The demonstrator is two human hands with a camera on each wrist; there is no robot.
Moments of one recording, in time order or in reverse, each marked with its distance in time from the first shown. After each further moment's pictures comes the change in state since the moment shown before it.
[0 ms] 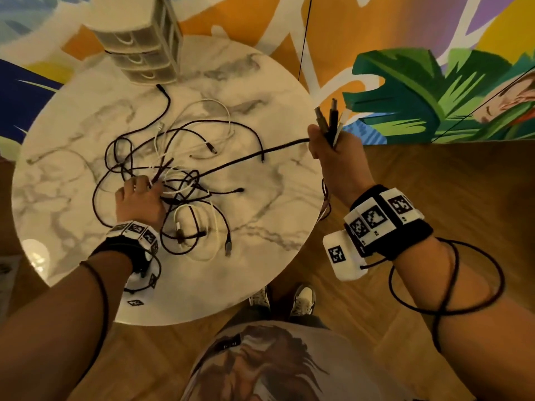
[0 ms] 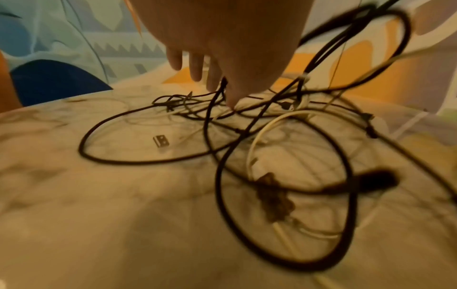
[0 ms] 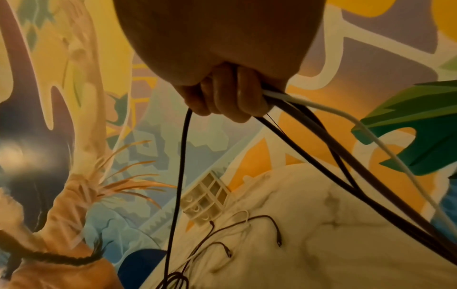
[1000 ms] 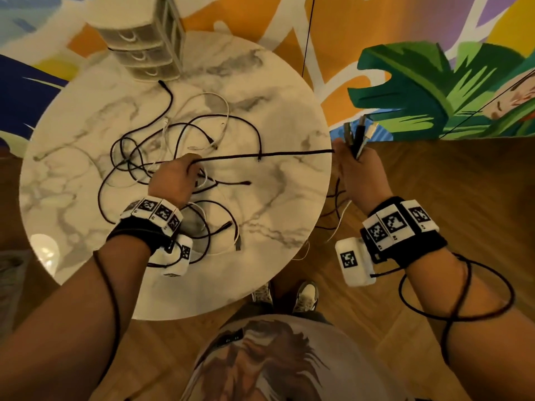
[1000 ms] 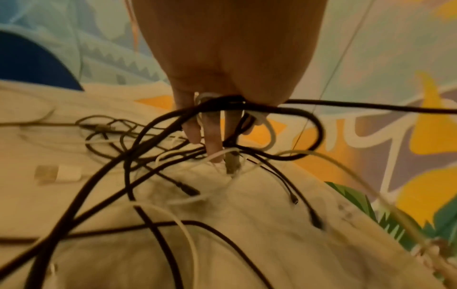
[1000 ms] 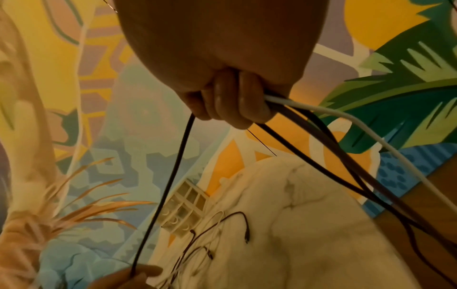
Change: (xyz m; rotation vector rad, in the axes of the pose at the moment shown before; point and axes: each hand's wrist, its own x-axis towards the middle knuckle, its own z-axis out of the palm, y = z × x) left_hand 0.023 0.055 -0.039 -0.511 0.041 0.114; right_hand -0.001 0.050 -0.015 0.103 0.010 0.186
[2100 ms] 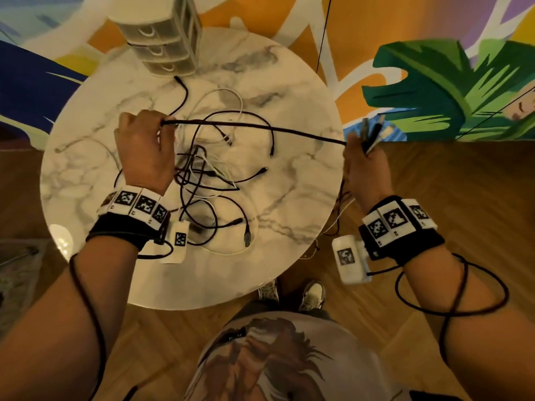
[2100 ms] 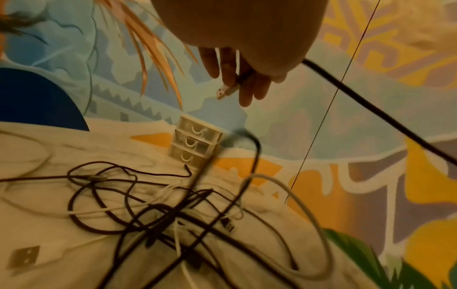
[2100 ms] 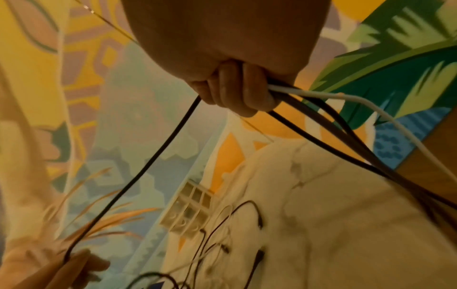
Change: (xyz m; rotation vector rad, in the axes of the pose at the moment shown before) left_hand -0.015 0.011 -0.064 0.071 0.550 0.121; right_hand 0.000 0.002 0.021 0.221 0.097 0.107
